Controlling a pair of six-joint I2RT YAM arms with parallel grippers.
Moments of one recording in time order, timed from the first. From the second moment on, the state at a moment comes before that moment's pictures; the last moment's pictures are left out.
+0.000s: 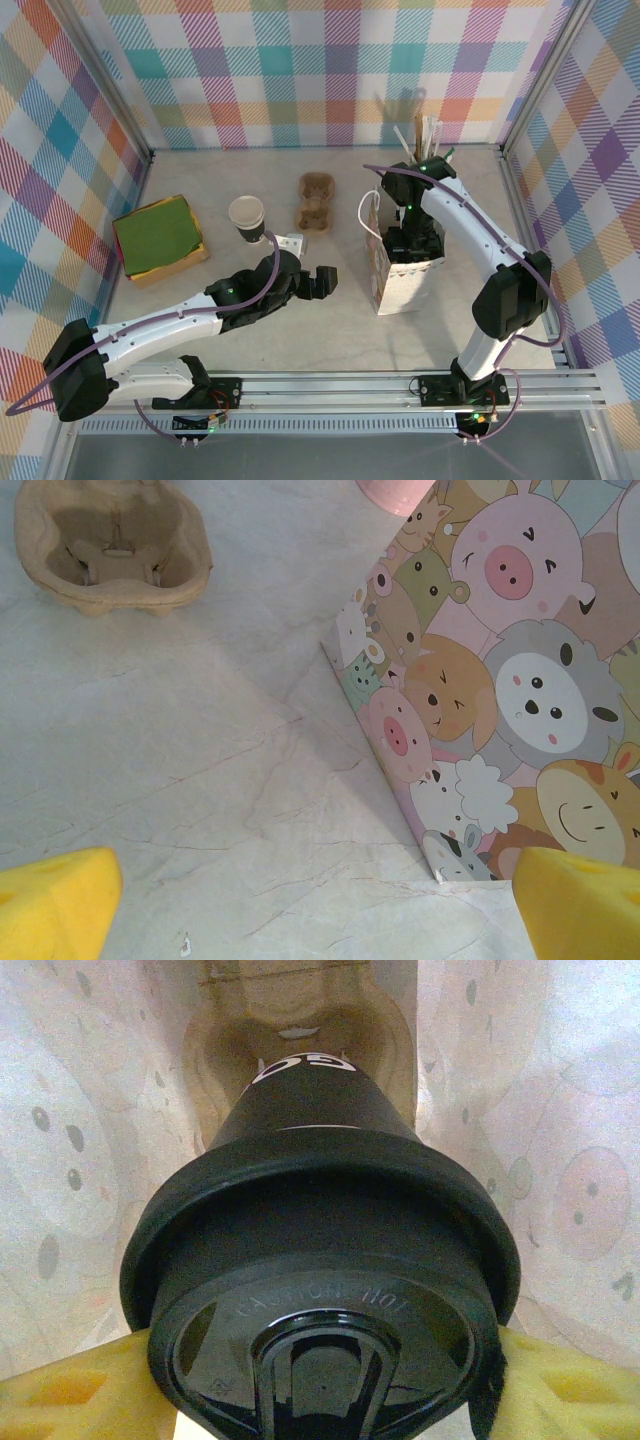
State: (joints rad) left arm -0.95 1.15 0.76 -0.21 -0.25 -0.66; right arm 0.48 1.71 1.68 -1.70 -0.06 0.46
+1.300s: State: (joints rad) left arm -0.95 1.15 0.76 -0.21 -0.25 -0.66; right arm 0.47 1.71 1.68 -1.70 -0.06 0.44
